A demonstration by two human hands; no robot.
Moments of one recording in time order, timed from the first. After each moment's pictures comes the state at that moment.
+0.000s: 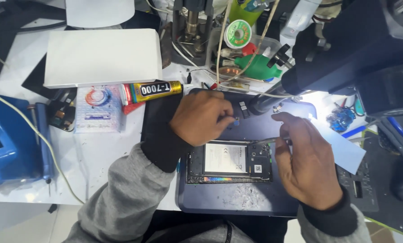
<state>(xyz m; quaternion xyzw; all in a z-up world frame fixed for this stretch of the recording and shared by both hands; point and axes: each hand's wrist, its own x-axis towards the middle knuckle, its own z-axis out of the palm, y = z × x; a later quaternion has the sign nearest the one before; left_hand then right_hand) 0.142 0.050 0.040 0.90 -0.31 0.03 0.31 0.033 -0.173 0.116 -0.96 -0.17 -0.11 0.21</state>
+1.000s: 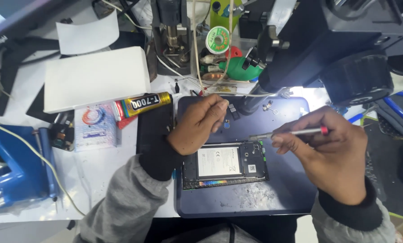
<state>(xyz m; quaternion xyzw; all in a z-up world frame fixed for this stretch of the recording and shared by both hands) 0.124 0.028 0.053 0.67 -0.26 -0.13 0.68 0.025 -0.180 0.145 -0.85 -0.02 -0.16 0.49</state>
